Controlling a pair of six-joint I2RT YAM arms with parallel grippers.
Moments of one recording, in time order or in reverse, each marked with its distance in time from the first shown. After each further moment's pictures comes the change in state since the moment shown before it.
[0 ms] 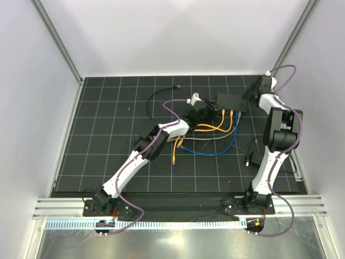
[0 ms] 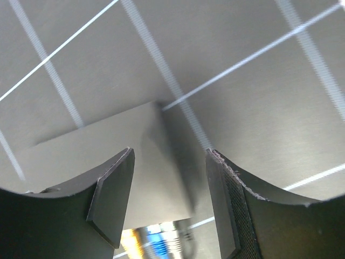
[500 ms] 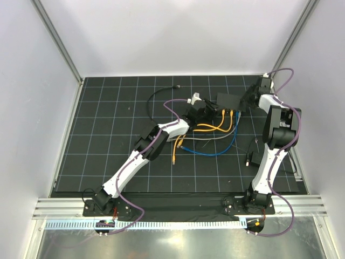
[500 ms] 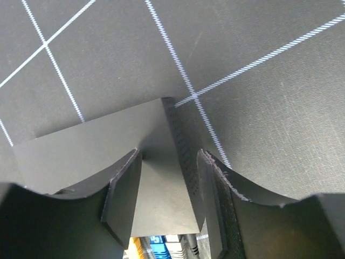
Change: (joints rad) left arm 0.005 0.023 0.040 -0.016 0.044 -0.007; right arm -0.028 0.061 0.024 0.002 -0.107 0.005
